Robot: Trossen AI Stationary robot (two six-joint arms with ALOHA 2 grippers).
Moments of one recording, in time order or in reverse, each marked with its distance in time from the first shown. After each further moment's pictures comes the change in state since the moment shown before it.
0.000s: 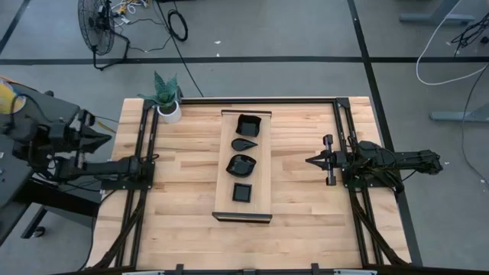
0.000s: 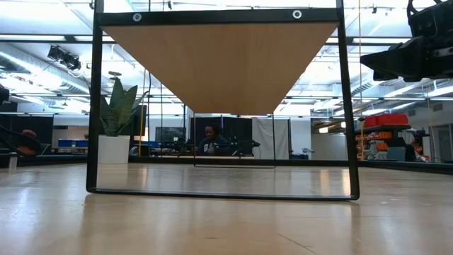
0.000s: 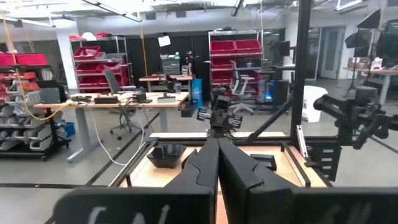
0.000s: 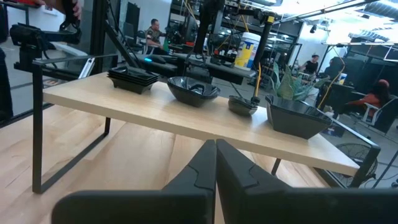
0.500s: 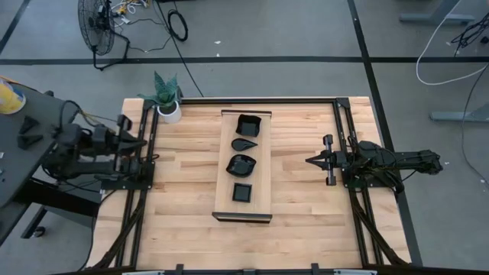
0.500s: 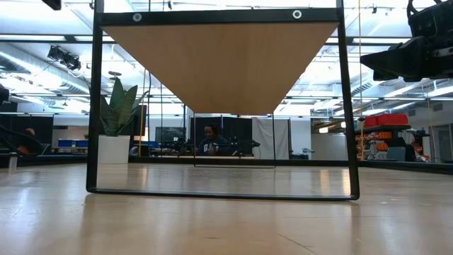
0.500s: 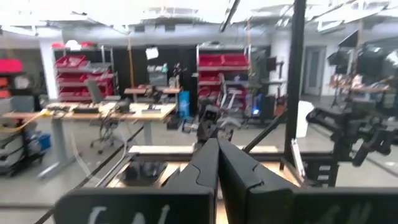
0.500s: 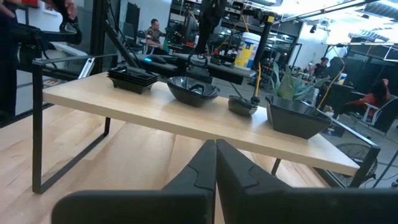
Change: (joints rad) left arm -0.035 0.000 -0.419 0.481 0.017 -0.034; right arm 0.000 0.000 0.000 0.000 0.000 0.000
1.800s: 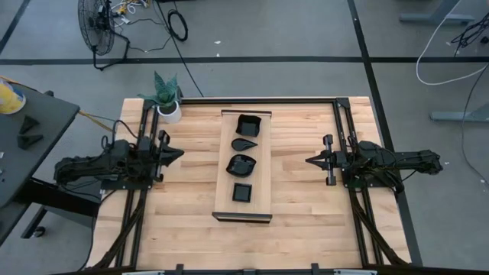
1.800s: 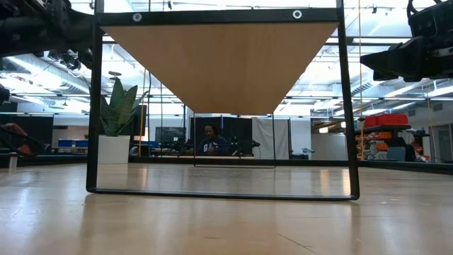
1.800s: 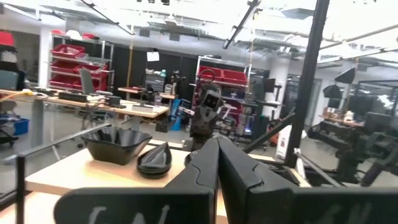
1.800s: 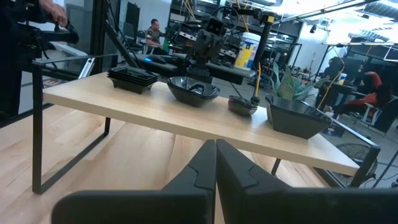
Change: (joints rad) left arm 0.054 -0.004 -0.631 0.715 0.039 -0.172; right arm 0.000 0.000 0.000 0.000 0.000 0.000
